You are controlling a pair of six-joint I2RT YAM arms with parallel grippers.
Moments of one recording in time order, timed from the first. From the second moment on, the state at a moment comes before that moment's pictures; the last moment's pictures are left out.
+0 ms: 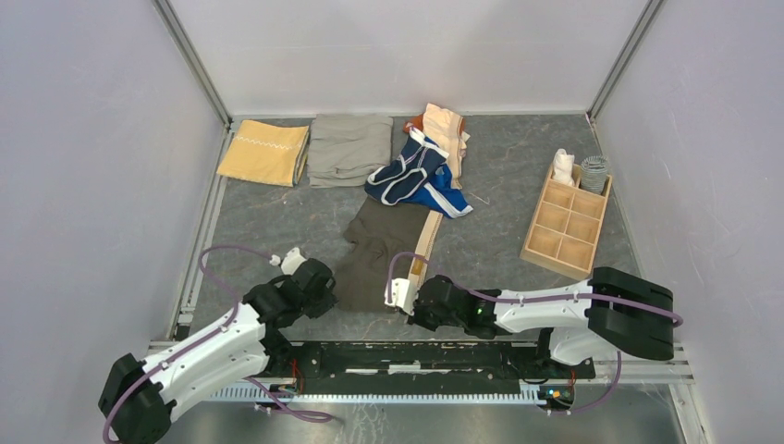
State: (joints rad) left arm -0.74 0.74 0.32 -0.61 -0.25 -1.24; right arm 1.25 1.38 0.48 0.20 0.06 -0.14
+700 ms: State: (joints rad) left arm -0.74 0.63 0.53 -0.93 -0.15 -1.22; right arm 1.47 1.25 0.53 0.01 -0.05 -0.01
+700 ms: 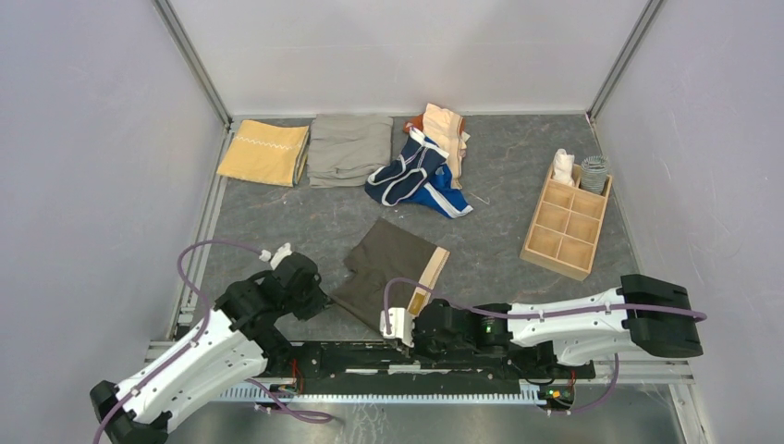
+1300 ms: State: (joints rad) left arm -0.74 0.88 0.80 -0.93 -0.32 -1.17; right arm 1.26 1.15 0.64 -0.14 -0.10 0.08
